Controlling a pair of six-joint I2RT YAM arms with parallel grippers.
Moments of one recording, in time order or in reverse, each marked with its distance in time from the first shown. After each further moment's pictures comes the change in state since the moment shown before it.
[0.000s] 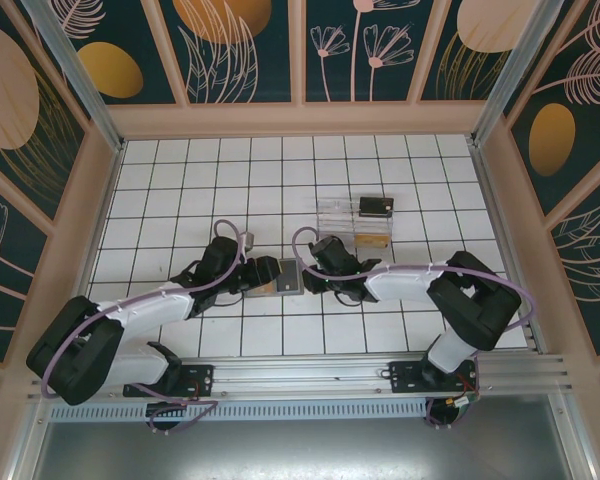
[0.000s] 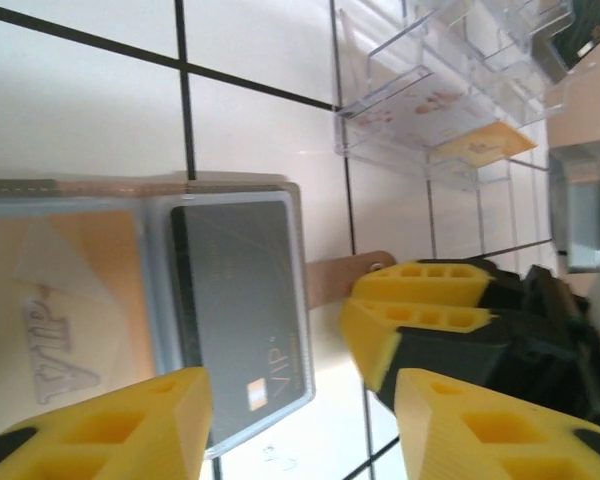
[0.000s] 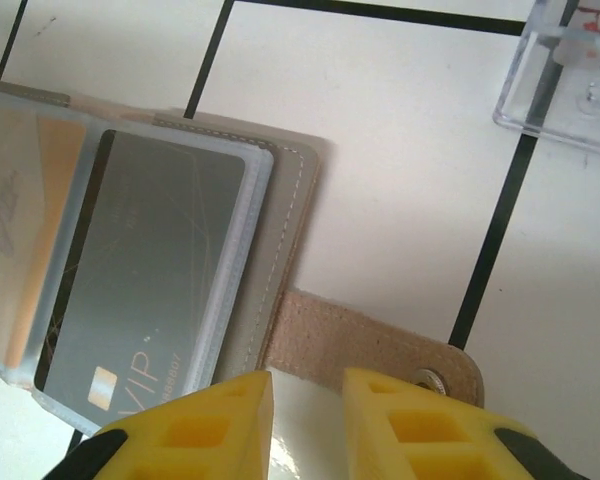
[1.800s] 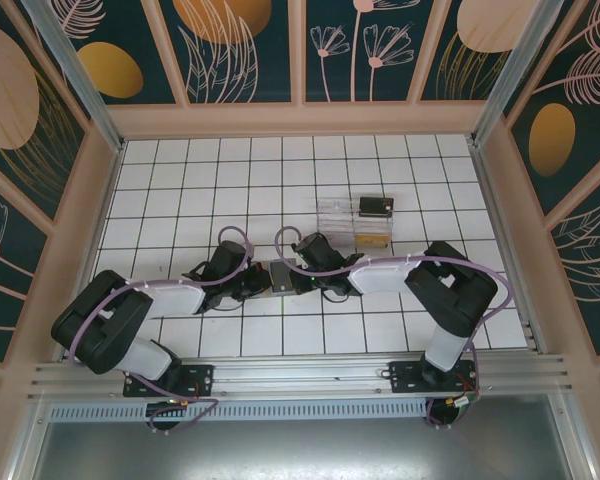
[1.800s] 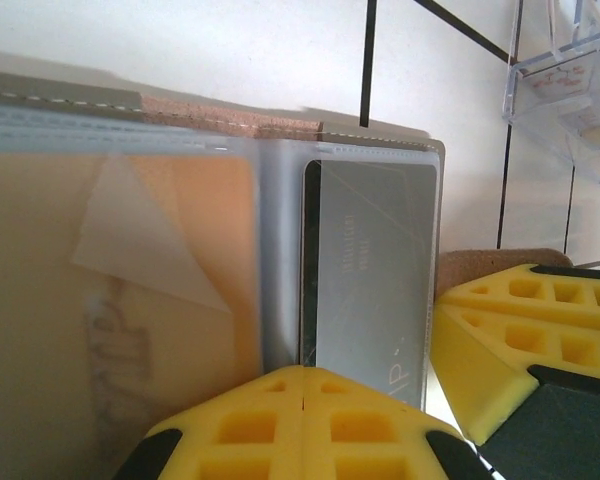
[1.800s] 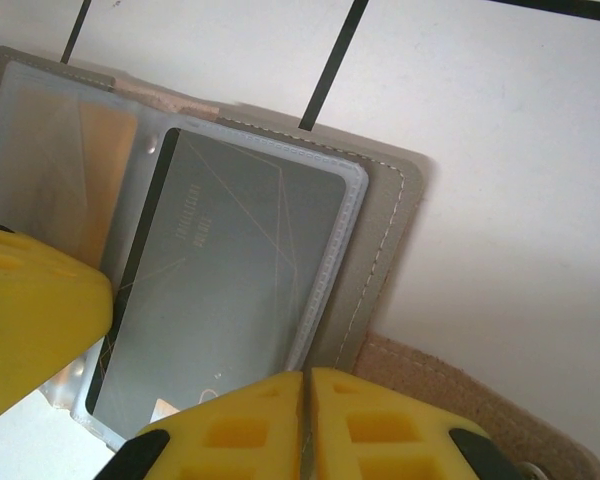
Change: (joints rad) left arm 0.016 0.183 -0.008 0.031 0.003 -0.030; right arm 0.034 0.135 0.114 0.007 -0.079 -0.029
